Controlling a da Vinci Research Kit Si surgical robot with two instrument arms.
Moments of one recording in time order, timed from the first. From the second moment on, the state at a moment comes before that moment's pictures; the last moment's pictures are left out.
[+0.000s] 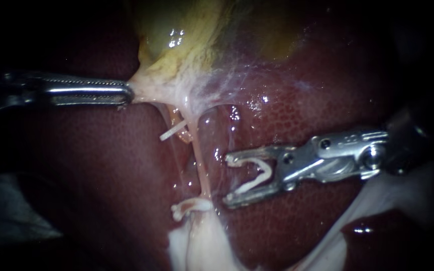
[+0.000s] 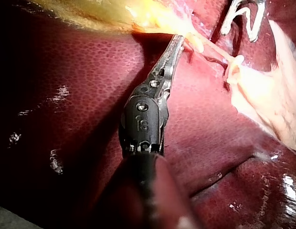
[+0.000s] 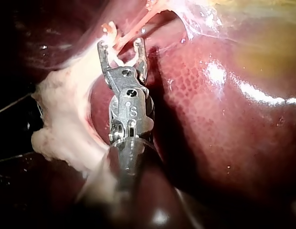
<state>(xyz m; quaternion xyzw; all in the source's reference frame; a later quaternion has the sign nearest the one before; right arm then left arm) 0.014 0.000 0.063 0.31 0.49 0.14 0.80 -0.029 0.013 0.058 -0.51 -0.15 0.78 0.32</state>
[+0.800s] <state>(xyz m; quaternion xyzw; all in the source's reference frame) 0.018 -0.001 0.070 0.40 0.51 0.21 0.73 -0.030 0.013 0.058 -0.51 -0.15 0.78 0.32</state>
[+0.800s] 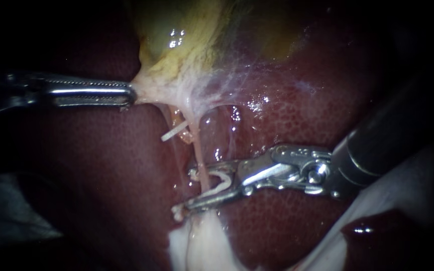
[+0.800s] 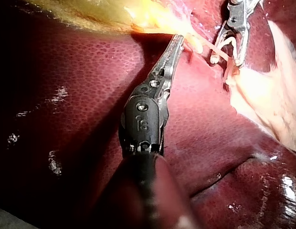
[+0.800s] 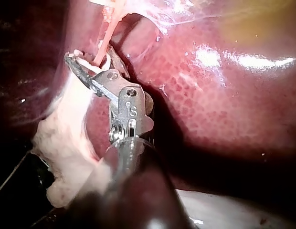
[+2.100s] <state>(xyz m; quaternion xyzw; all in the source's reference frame) 0.018 -0.002 0.066 0.47 0.52 0.22 0.68 -0.030 0.013 0.058 -0.51 -0.15 0.78 0.32</state>
